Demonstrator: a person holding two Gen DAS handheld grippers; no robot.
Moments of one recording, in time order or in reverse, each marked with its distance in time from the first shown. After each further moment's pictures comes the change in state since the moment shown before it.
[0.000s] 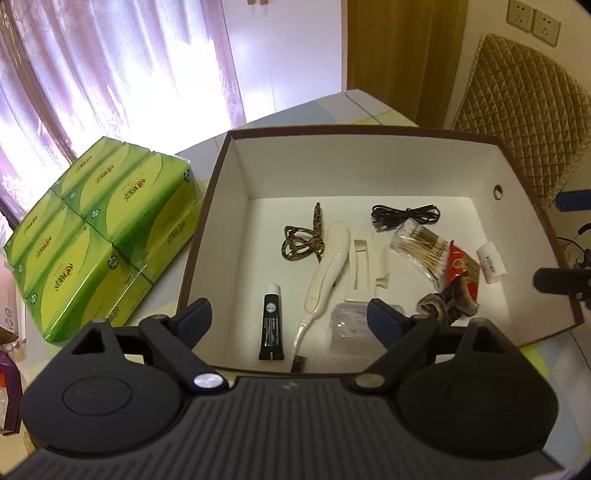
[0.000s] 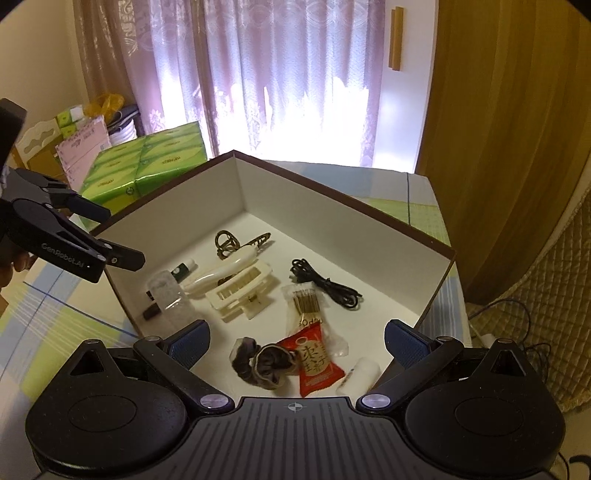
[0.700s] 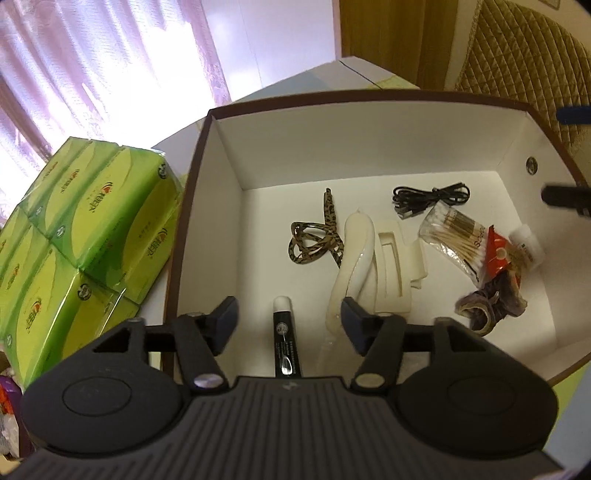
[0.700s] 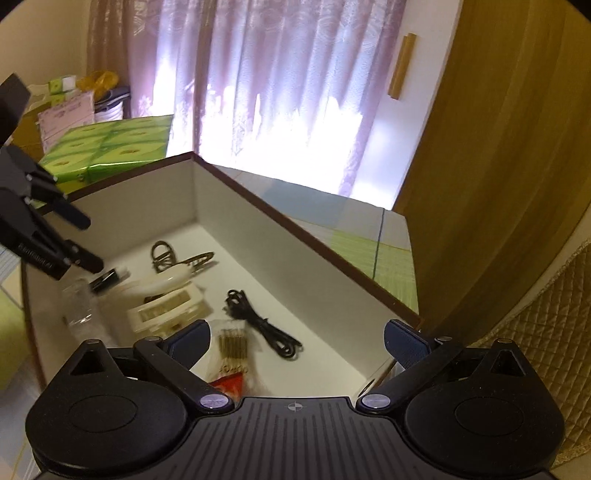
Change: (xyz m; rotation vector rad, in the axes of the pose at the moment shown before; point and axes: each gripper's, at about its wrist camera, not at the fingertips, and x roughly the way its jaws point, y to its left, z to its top) left arm 0.067 0.008 0.019 0.081 0.075 -0.004; right arm 0.052 -0.034 0.018 -0.181 -0.049 -0.093
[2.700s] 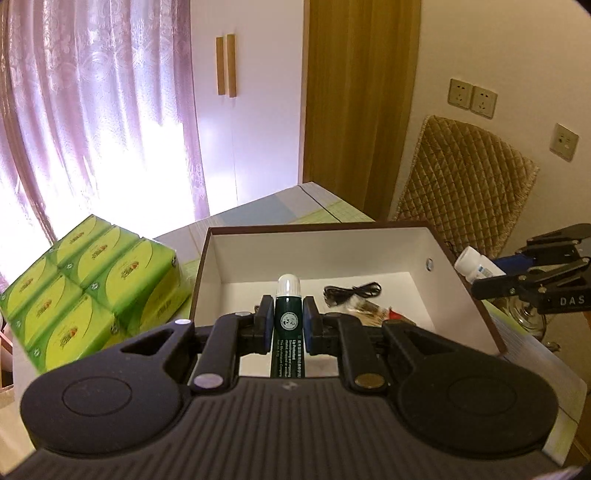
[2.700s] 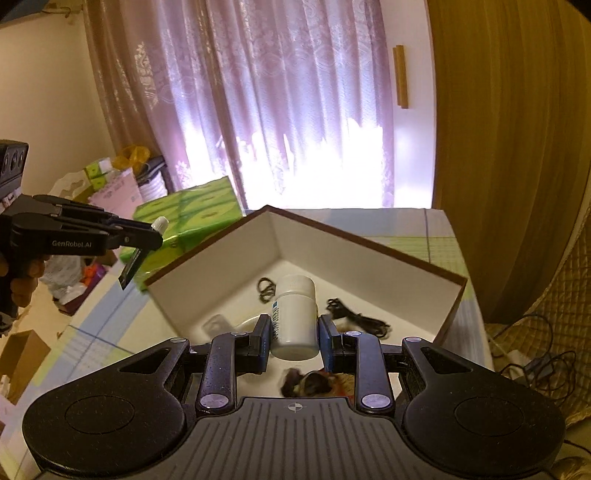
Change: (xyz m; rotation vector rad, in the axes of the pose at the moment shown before) left arm -0.136 0.001 -0.030 -0.054 -0.364 -0.147; right arm -0.085 0.027 -0.002 0.243 -0.099 0.194
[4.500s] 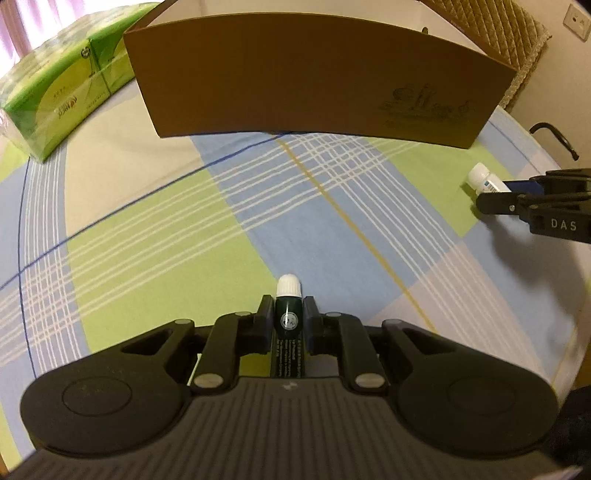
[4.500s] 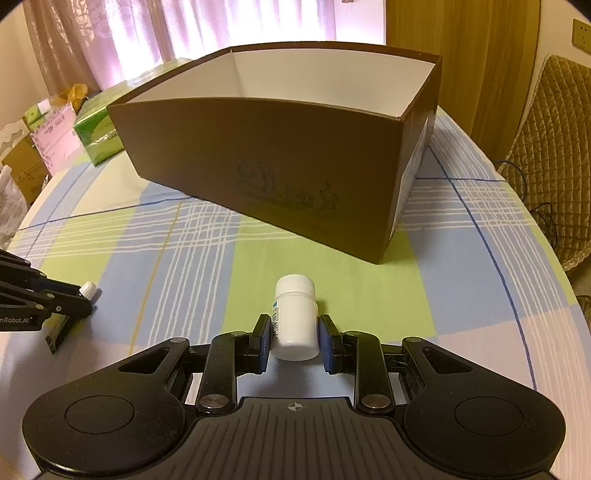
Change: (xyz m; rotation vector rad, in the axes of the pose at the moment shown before) left arm 0.001 -0.036 -0.219 -0.061 0.415 0.009; right arm 0.010 0.053 -0.180 0.133 0.210 -0.187
